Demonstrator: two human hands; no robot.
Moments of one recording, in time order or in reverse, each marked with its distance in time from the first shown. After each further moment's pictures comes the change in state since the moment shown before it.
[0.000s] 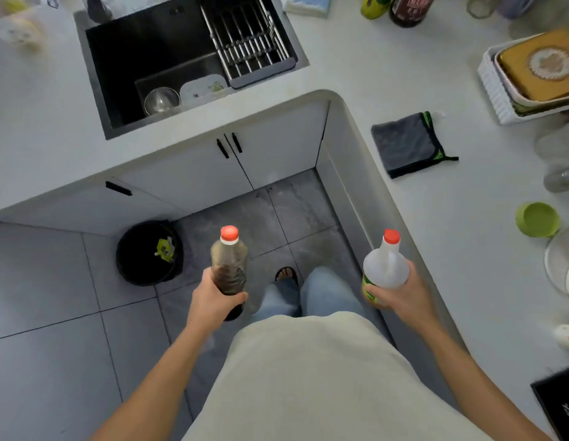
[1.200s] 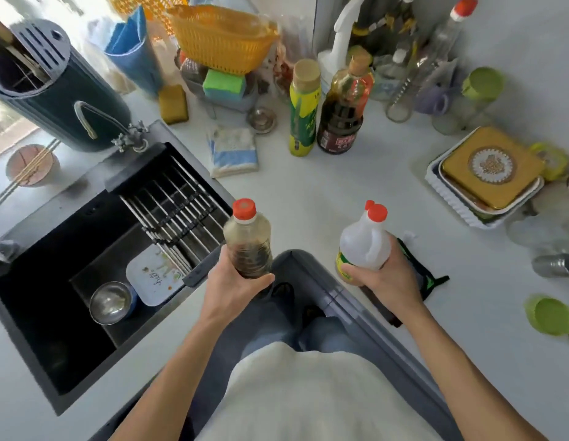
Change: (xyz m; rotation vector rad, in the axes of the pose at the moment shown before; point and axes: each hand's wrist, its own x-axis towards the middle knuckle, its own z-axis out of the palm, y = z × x) left_hand 0.261 0.448 -0.071 0.093 -0.169 0.599; right_hand 0.243 -0.314 -0.070 0.294 0.275 -0.111
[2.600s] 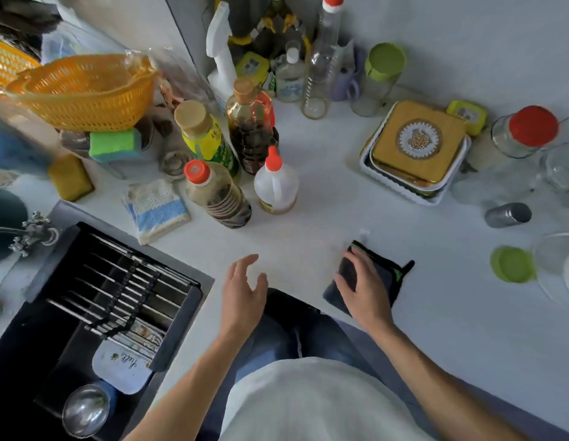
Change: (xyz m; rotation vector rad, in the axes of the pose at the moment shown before) left_hand 0.089 0.054 0.097 0.169 -0.173 0.194; right_hand 0.039 0.098 0.010 -0.152 0.253 0.109
